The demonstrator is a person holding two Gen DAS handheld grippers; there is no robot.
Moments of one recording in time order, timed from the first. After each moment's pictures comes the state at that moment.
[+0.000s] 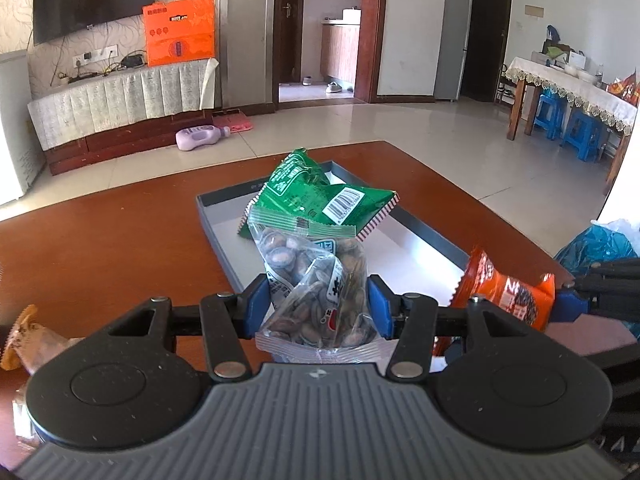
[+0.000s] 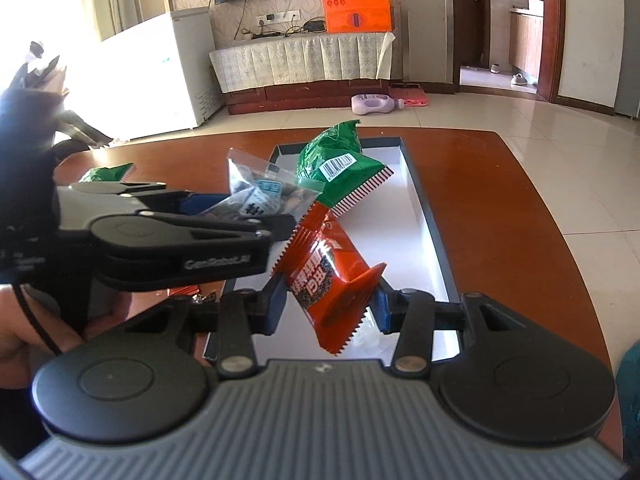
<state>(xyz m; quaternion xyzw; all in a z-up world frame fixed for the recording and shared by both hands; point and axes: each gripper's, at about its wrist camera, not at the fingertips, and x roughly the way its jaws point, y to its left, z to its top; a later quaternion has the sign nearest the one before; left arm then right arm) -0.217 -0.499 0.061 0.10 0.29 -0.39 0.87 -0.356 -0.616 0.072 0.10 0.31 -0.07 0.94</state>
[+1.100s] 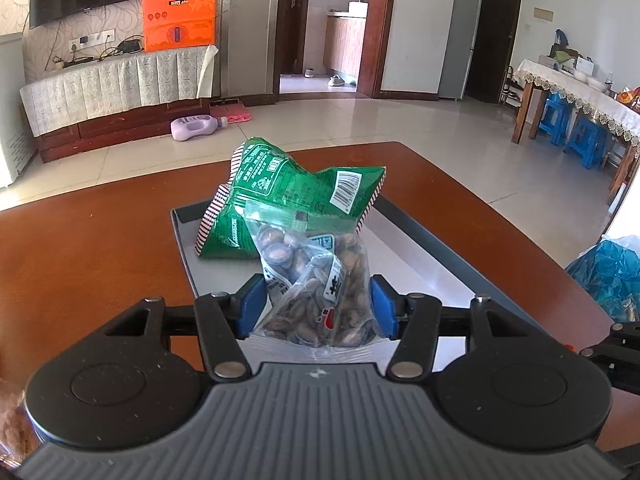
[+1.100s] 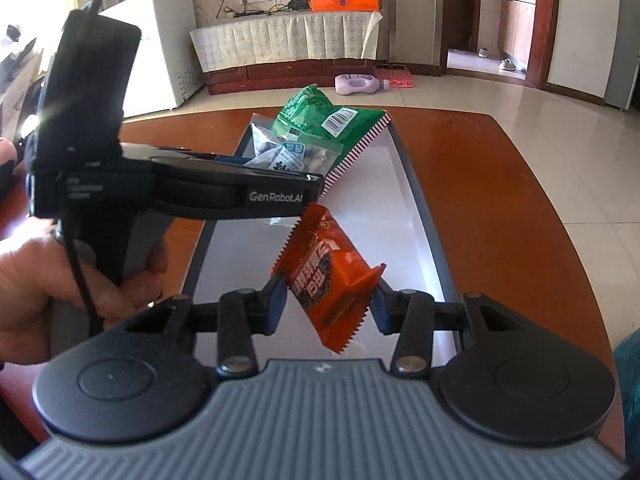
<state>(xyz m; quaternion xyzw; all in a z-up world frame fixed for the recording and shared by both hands) -0.163 -0.547 0.032 0.09 0.30 -0.39 0.86 -0.323 -0.619 0.052 0.09 0.34 -0.09 0.93</state>
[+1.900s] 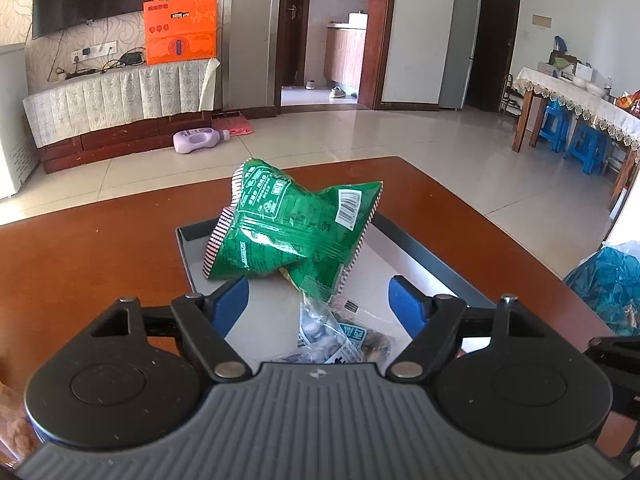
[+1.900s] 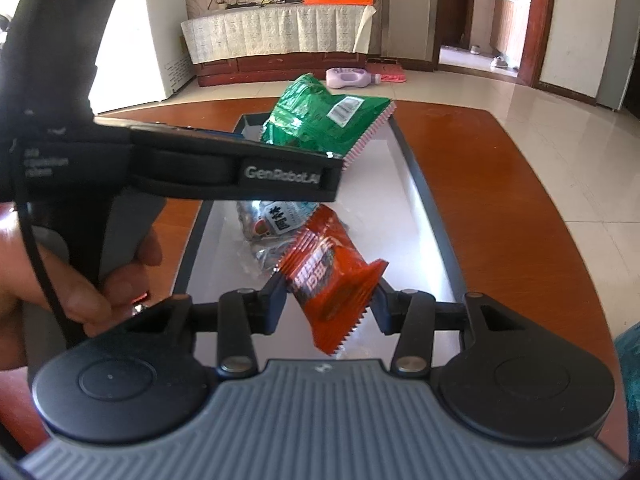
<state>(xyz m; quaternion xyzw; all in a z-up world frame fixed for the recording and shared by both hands) -0.171 -0.540 0.052 0.09 0.28 -0.39 0.87 -0.321 -0.610 0.051 0.08 0.35 -0.11 0.93</state>
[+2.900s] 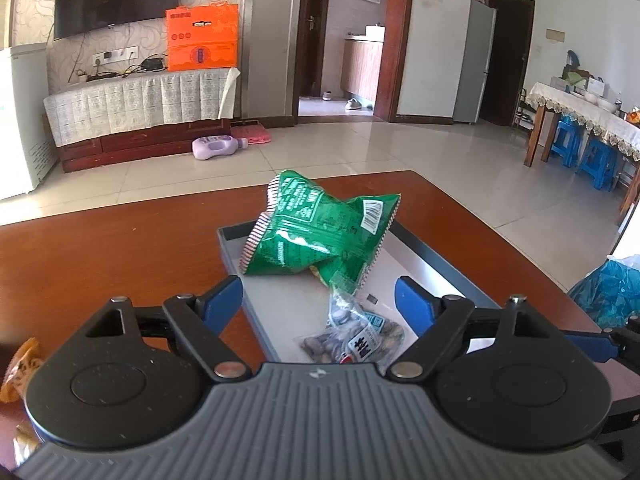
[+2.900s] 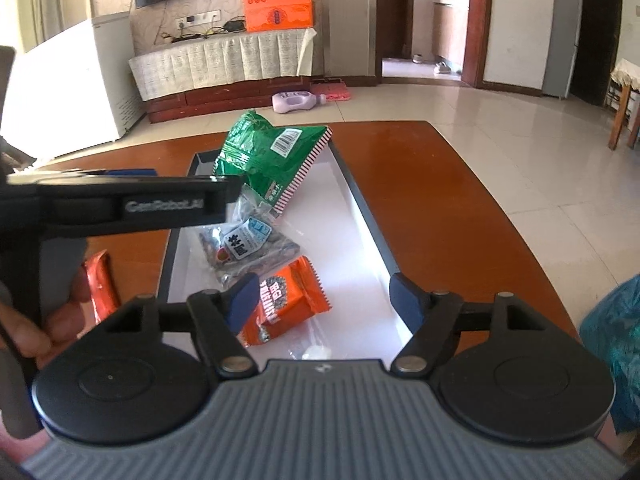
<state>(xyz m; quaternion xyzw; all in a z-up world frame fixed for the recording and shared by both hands) -0.189 -0.500 0.075 0.07 0.28 -0.37 0.89 -0.338 -0.610 0.062 0.11 0.32 -0.20 0.92</state>
